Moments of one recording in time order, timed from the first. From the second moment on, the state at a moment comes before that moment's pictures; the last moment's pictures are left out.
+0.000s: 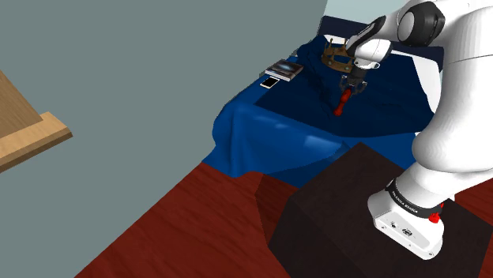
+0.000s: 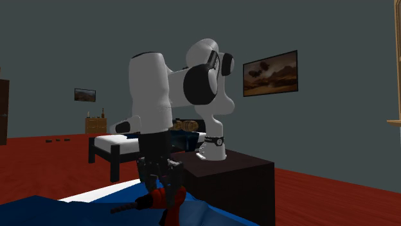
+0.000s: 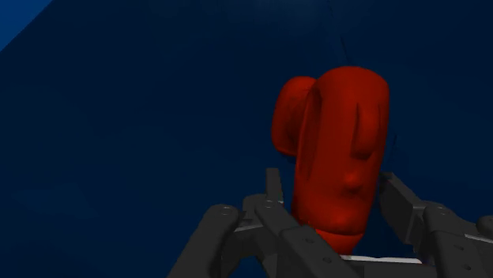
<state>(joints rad) -0.54 0.70 -0.30 -1.61 0.34 2.19 0.14</state>
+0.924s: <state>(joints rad) -0.53 0.68 -0.30 -1.61 0.33 2.16 0.15</state>
